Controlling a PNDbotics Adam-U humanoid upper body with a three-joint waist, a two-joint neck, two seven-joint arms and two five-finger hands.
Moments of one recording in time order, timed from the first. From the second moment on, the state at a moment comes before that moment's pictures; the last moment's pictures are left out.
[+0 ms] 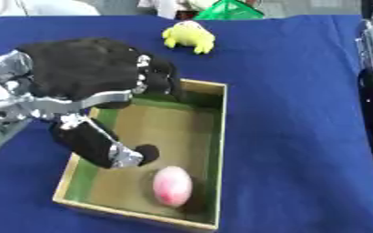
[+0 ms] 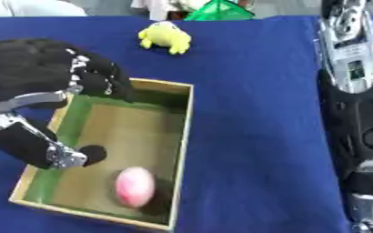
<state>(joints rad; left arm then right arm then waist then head) -0.98 0.63 -0.59 -1.98 -0.58 -0.05 -0.61 -0.77 -0.43 -0.18 -1.53 0.08 -0.08 -0.14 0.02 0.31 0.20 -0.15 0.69</state>
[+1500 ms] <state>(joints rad) -1.21 0.36 -0.30 -1.05 -0.90 -0.12 -0.19 -0.84 -0.42 -0.17 -1.52 0.08 -0.09 -0.14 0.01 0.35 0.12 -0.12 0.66</state>
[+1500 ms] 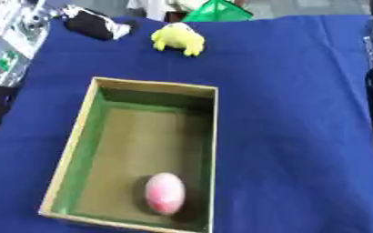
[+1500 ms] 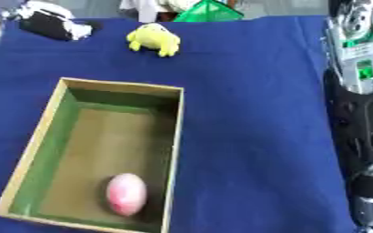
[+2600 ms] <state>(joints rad) -1.26 0.24 -0.11 -0.74 -1.19 -0.09 -0.02 -0.89 -0.39 -0.16 -1.52 0.08 -0.10 -0.13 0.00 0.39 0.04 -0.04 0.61</state>
